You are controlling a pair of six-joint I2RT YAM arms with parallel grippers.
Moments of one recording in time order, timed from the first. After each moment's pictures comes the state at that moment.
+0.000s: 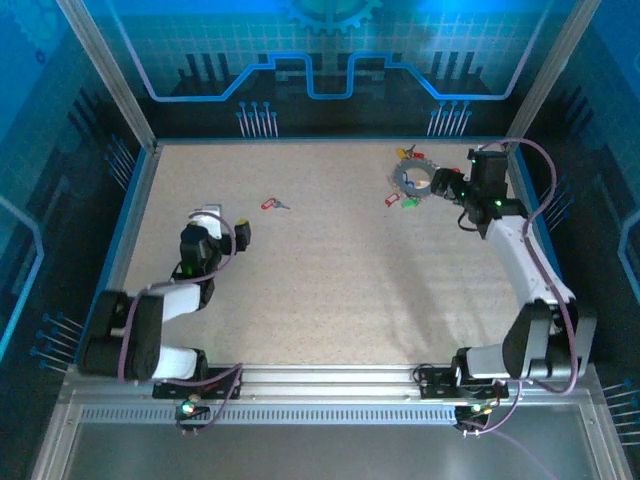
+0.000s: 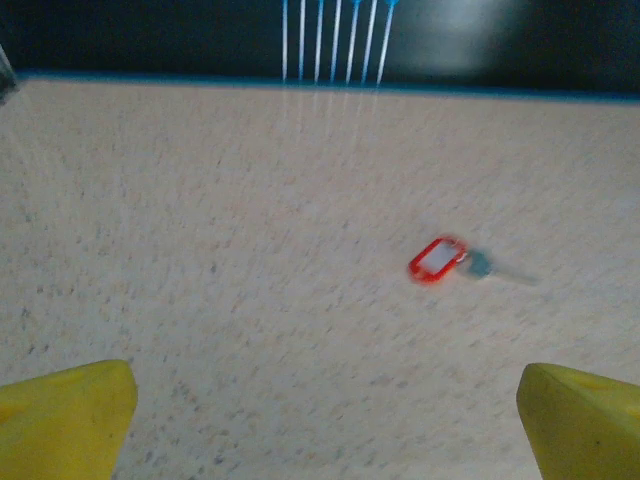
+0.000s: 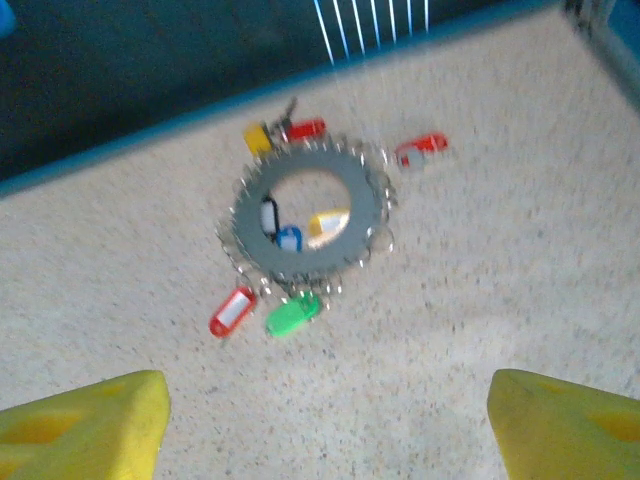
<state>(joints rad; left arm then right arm) -0.05 1.31 0.36 0.64 -0.03 -0.10 -0.01 1.39 1.13 -0.43 0.04 0.33</state>
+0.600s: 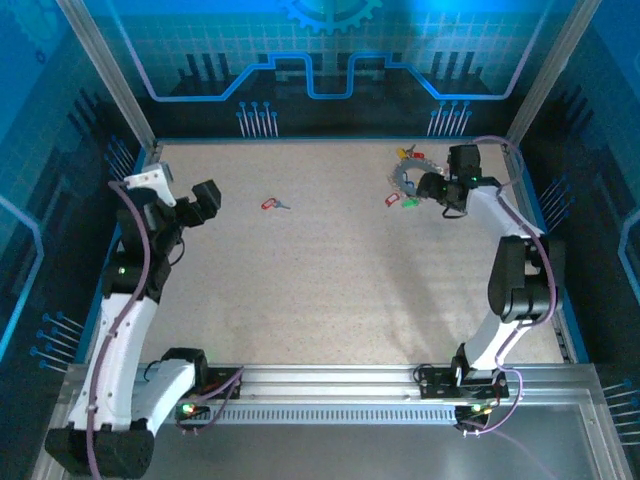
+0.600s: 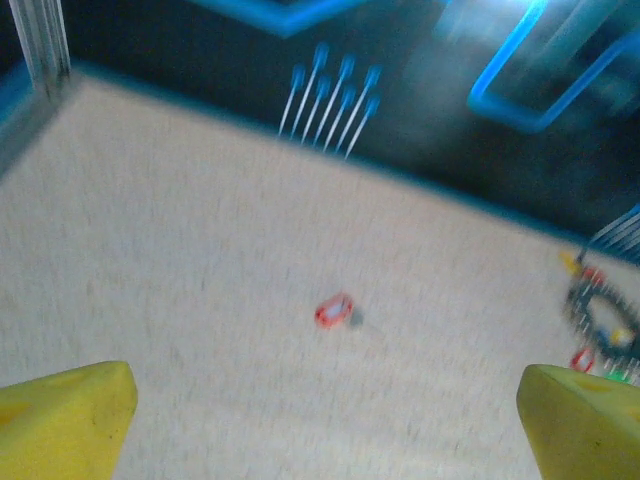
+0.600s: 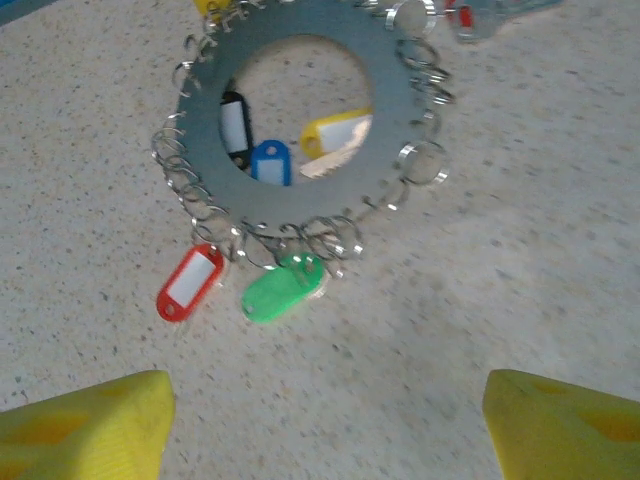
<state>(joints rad) 0.04 0.96 0.98 -0.51 0.07 -0.38 0.02 1.81 1.35 -0.47 -0.02 0.36</state>
